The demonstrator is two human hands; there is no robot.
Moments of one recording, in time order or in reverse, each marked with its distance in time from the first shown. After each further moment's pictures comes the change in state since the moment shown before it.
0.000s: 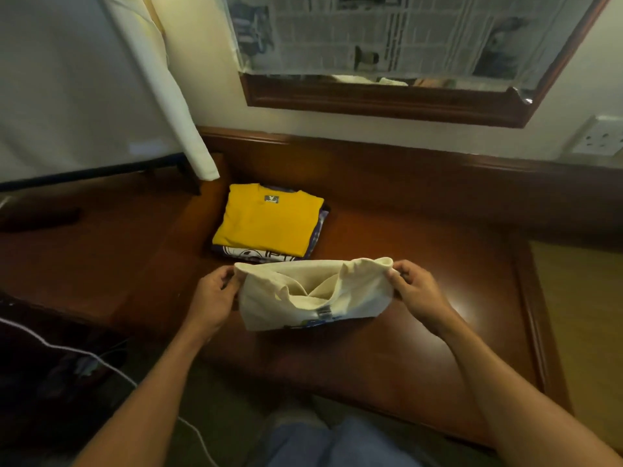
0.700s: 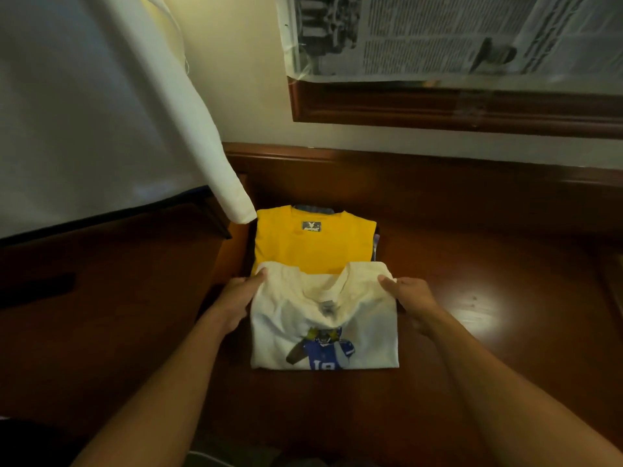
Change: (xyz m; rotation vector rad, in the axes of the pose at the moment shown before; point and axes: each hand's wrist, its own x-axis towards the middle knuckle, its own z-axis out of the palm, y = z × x) left_hand 0.244 -0.046 -0.078 -0.114 -0.262 -0.472; right_hand 0.173 -0.031 0.164 0.230 0.119 0.492
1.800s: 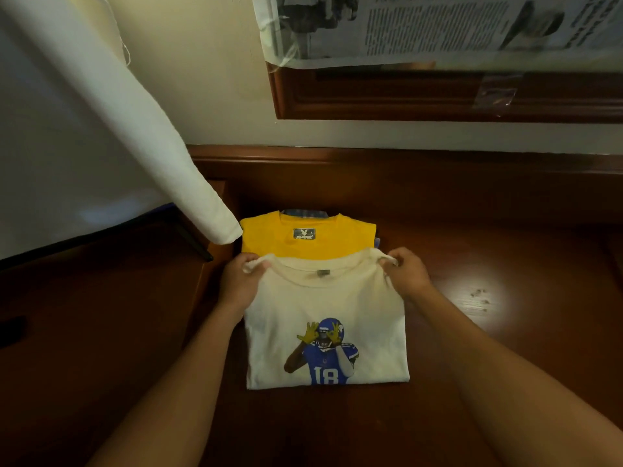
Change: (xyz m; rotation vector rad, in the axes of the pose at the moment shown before) left_hand 0.078 0.039 0.026 0.275 0.214 0.388; right_hand 0.077 -0.029 0.018 -0.339 0.186 -0.197
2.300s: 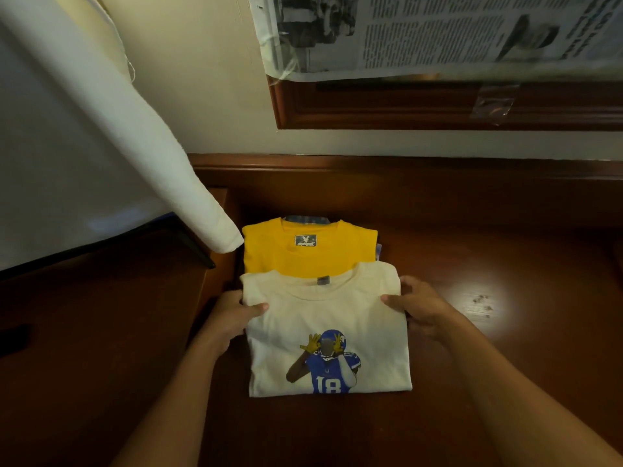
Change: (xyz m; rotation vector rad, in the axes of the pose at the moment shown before) left_hand -0.030 -0.022 -0.028 -0.096 -0.249 -0.285; right_hand -0.030 0.015 -0.019 0.356 -0.317 0.316
